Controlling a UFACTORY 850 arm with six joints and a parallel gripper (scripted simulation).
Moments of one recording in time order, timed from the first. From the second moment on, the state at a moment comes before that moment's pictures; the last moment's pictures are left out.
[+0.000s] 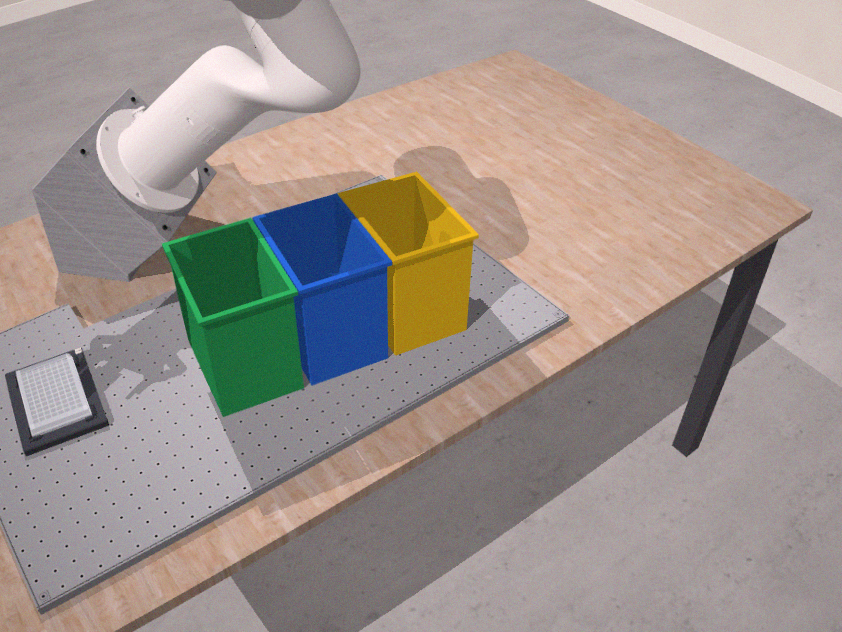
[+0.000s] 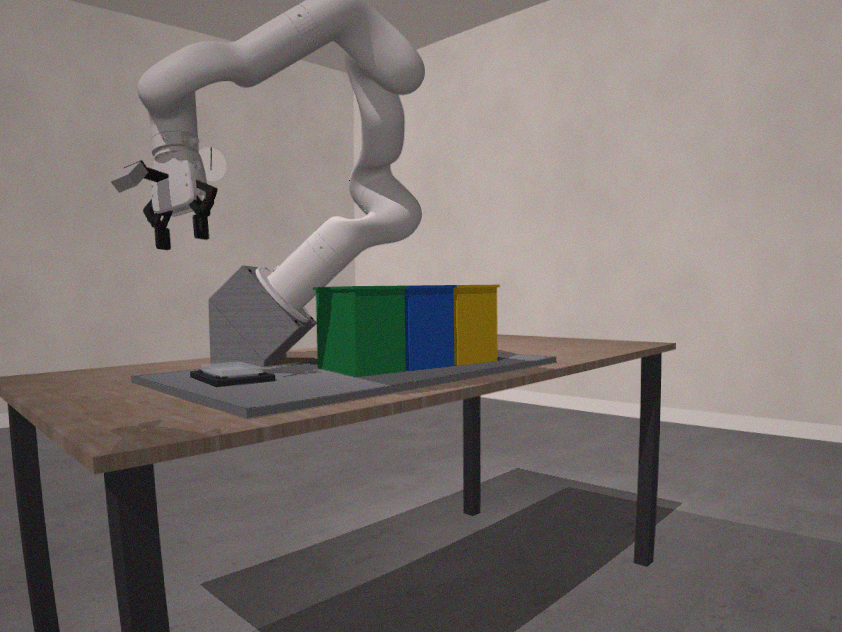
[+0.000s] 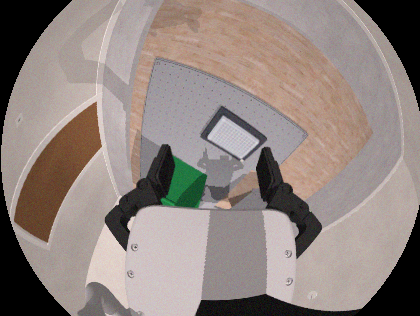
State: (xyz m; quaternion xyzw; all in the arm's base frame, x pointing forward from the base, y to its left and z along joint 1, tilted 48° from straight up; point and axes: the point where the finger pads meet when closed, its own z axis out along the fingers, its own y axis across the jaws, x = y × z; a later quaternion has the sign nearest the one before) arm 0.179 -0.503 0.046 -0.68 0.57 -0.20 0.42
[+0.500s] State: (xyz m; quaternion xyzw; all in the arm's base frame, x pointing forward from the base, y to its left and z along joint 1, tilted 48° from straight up) arm 0.163 -0.449 0.050 -0.80 0.41 -0.26 0.35
